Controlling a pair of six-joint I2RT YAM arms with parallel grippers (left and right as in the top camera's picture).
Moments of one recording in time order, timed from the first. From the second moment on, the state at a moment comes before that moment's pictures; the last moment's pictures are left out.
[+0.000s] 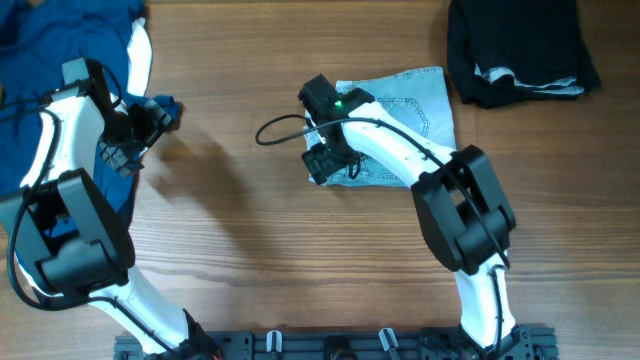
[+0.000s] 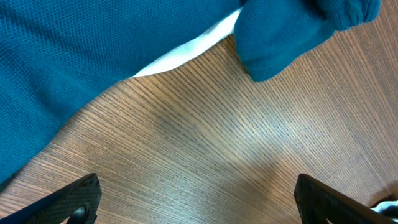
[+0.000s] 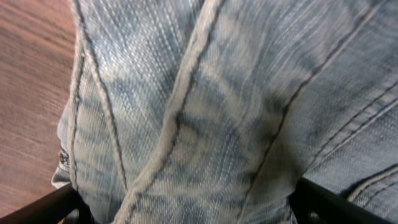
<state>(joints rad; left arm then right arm) 0.32 1.96 1.46 -0.93 0.21 -0.50 0.60 2.18 1.60 -0.90 0.05 0.07</state>
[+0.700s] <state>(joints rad) 0.32 1.96 1.46 -0.94 0.21 -0.50 0.51 2.28 1.79 -1.03 -0.05 0.18</state>
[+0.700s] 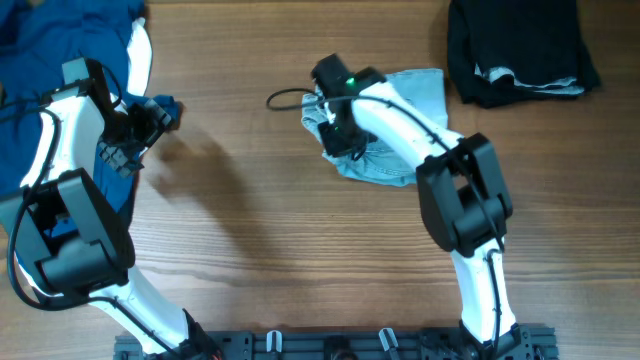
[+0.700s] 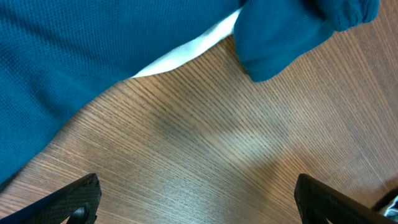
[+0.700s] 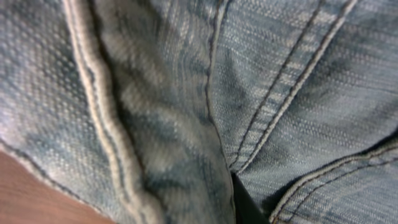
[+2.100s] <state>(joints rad) 0.32 1.96 1.46 -0.93 0.21 -0.50 0.23 1.89 2.03 -1.17 0.05 -0.16</state>
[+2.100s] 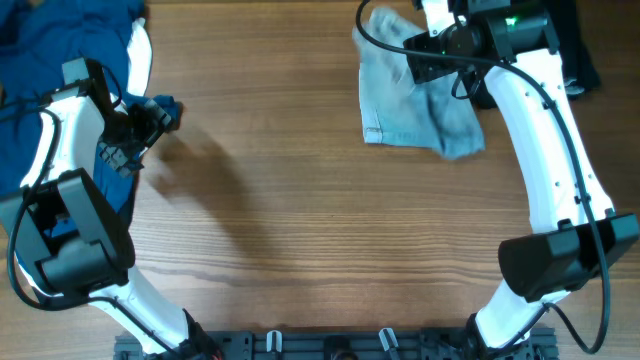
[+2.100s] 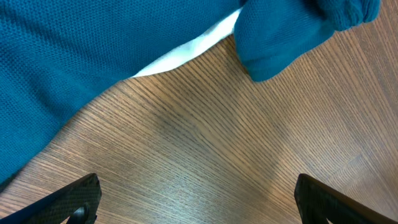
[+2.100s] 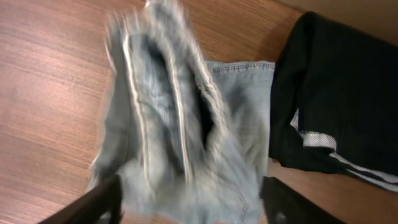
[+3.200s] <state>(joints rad) 0.32 1.96 1.46 -0.93 0.21 -0.50 0.15 1.89 2.03 -1.20 -0.47 -0.11</state>
